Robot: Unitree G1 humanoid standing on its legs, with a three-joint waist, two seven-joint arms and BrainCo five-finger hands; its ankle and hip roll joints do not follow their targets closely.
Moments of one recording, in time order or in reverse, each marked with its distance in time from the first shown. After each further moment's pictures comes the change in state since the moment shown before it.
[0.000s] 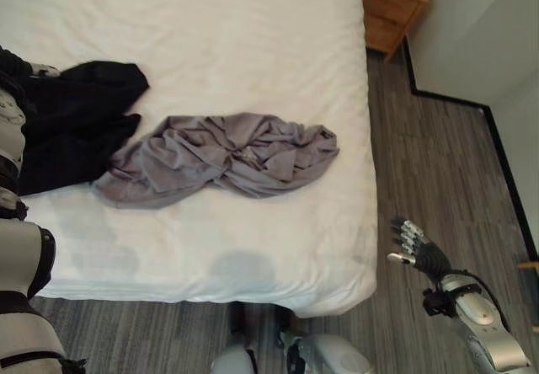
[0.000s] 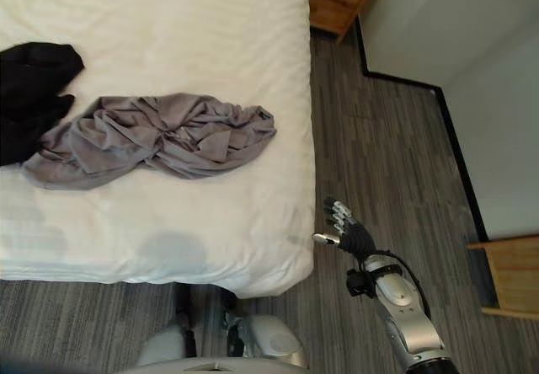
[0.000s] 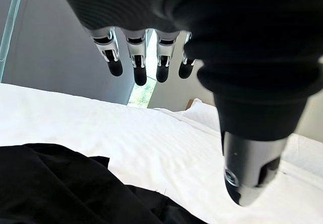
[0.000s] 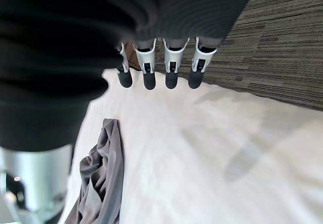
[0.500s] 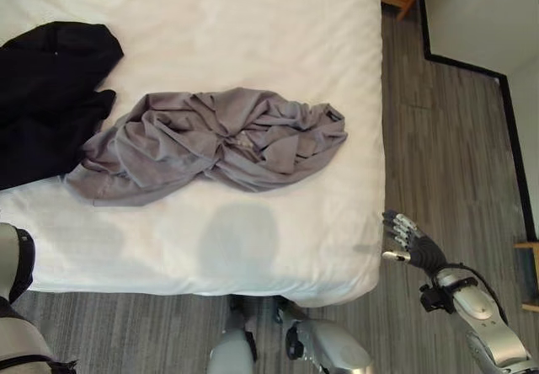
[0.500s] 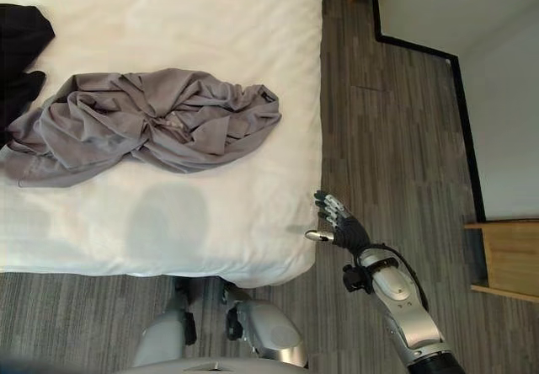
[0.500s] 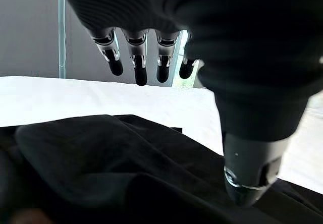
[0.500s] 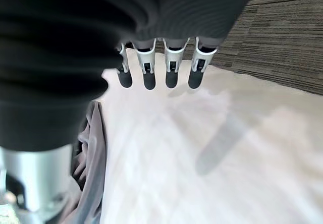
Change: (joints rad) left arm 0.054 0.098 0.073 0.118 0.073 0.049 -0.009; right arm -0.040 -0.055 0.055 -0.042 0.000 -0.016 0.029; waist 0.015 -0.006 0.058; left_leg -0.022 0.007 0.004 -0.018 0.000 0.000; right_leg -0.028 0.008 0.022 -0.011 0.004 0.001
